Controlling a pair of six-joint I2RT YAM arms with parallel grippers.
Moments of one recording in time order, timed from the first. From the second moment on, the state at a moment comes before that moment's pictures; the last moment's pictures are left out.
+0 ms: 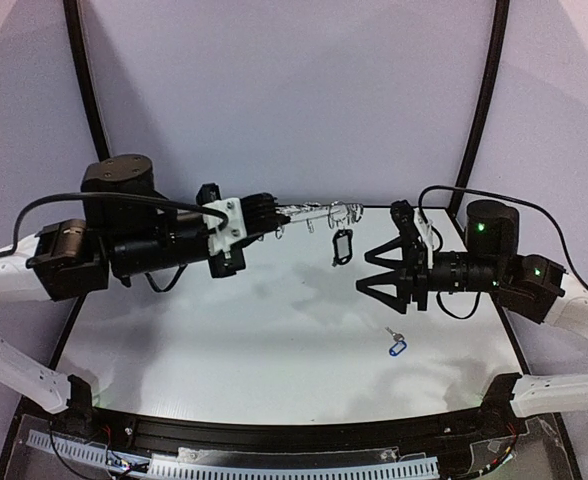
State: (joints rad) left arm -1.21 1.24 1.25 -0.11 -0.11 0.84; right arm 0.83 0.89 0.83 -0.23 -0.41 -0.11
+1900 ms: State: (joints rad) left arm -1.22 1.14 1.20 -0.07 0.18 0.82; right arm 0.70 1.14 0.87 0.48 -1.02 0.62
